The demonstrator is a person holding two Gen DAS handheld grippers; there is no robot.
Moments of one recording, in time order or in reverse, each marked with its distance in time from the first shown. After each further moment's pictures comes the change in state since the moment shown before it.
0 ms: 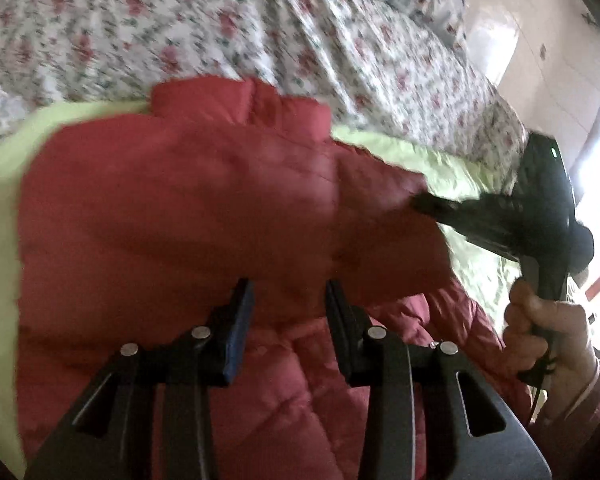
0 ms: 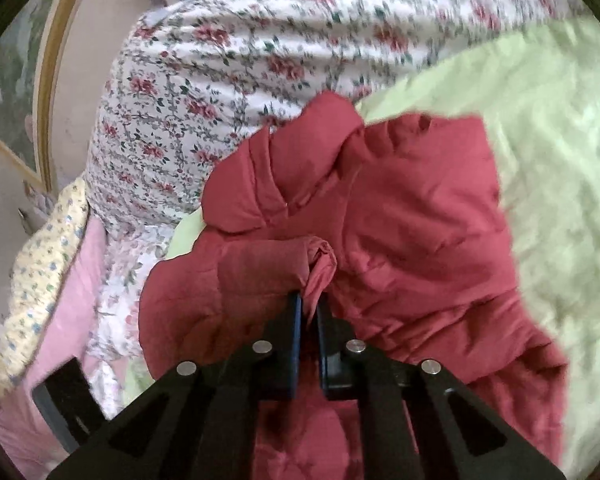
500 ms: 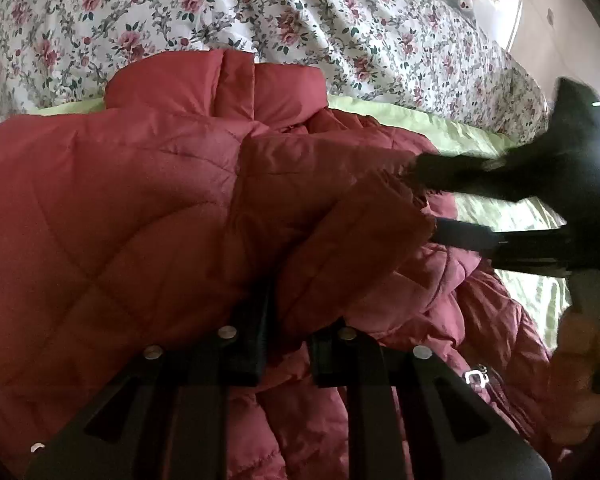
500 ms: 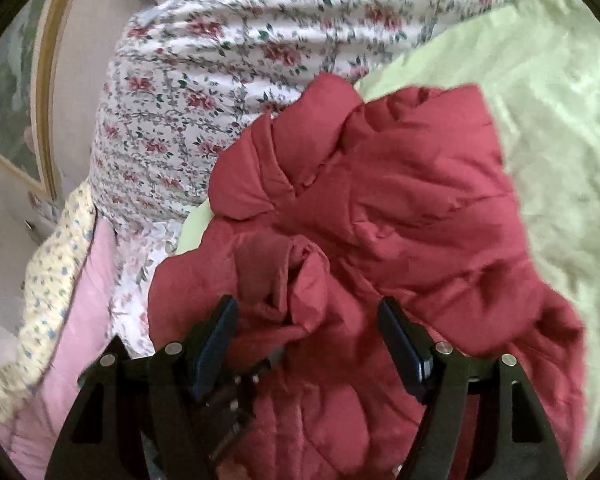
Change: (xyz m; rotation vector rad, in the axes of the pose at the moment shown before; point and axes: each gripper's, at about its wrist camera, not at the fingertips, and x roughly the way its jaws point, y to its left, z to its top) left arm 0.076 -0.038 -0.005 0.075 0.052 0.076; right arm 0.029 -0.002 -0.009 0.135 0.111 0.117
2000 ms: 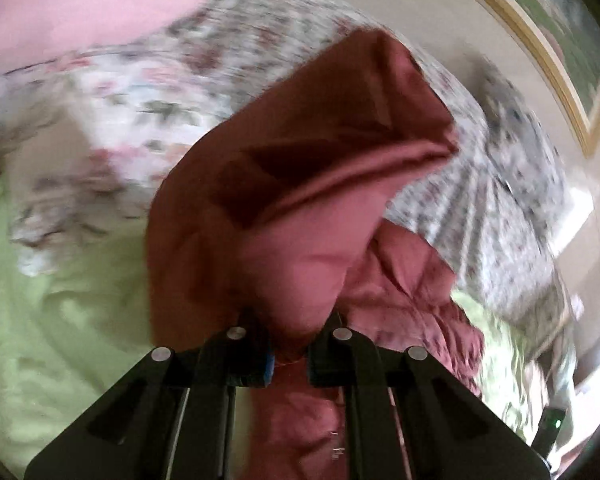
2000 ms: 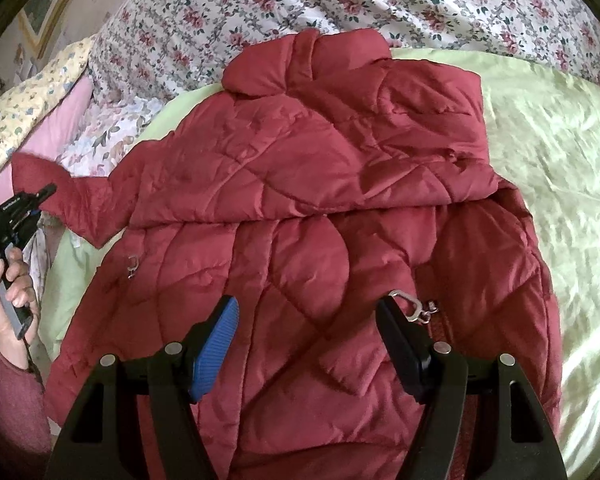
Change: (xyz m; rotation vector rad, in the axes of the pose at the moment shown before) left arm -0.198 0.241 -0.027 -0.514 -0.318 0.101; right arm -0.041 0.055 -0.120 -0.375 0.074 -0.338
